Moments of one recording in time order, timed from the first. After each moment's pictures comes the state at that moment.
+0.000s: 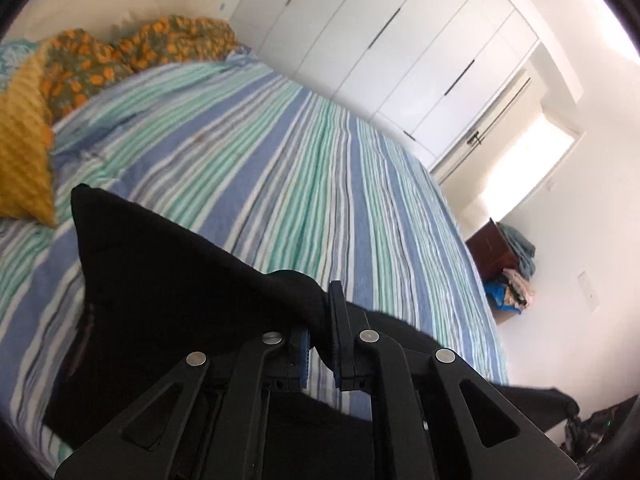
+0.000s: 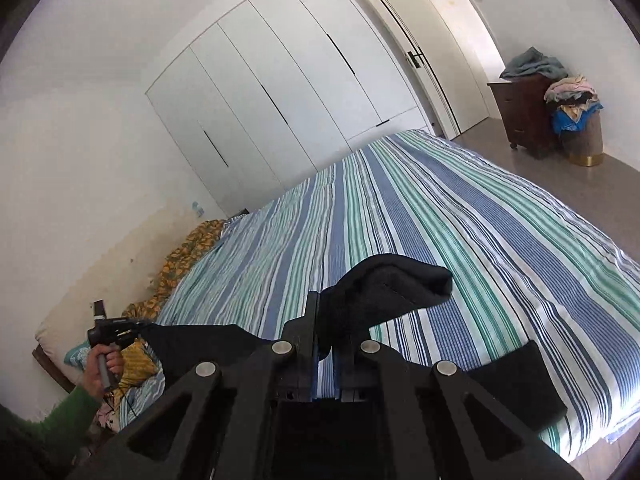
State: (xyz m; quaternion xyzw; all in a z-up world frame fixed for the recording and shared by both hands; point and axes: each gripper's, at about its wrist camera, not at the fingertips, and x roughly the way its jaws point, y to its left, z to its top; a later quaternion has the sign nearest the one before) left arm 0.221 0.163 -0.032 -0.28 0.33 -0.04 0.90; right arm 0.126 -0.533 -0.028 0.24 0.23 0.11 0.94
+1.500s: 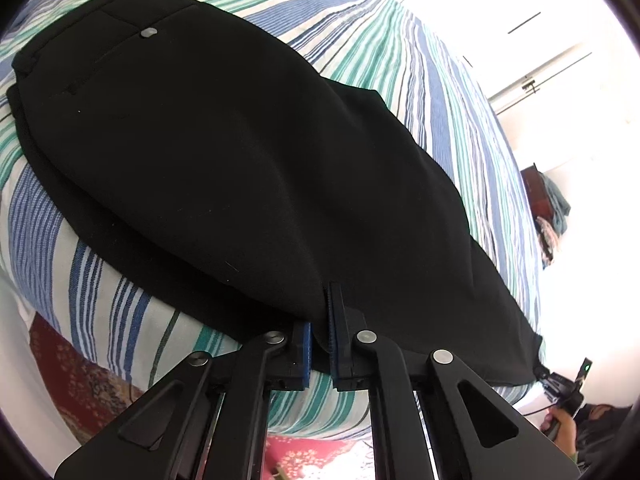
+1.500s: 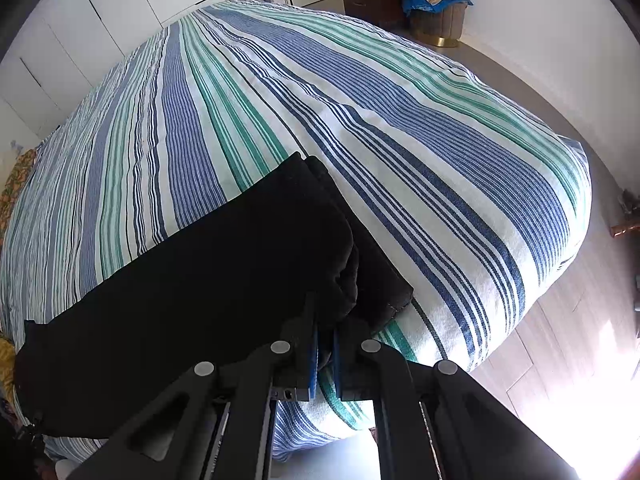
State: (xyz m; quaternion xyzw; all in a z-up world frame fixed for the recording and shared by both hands) left arm 0.106 0.068 -0.249 -0.32 0.49 0.00 0.81; right arm 0.134 -0.617 -0.211 0.19 0.51 -0.16 0.82
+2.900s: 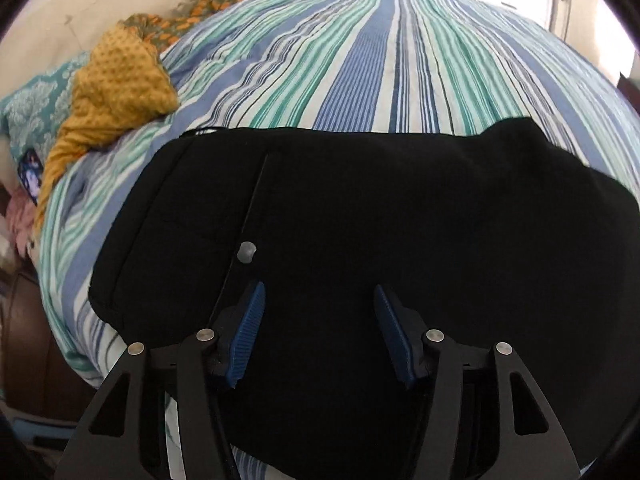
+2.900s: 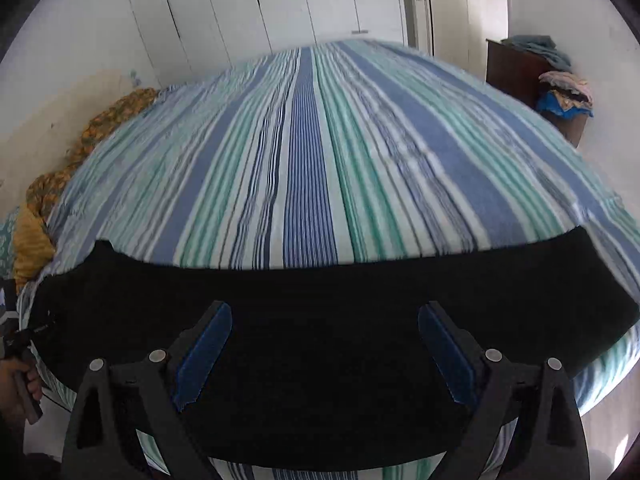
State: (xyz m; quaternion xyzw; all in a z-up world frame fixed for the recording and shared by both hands) left arm 0.195 0.129 -0.249 0.00 0.49 0.17 0.85; right arm 0.164 -0.375 -0.204 0.07 0.45 0.01 0.89
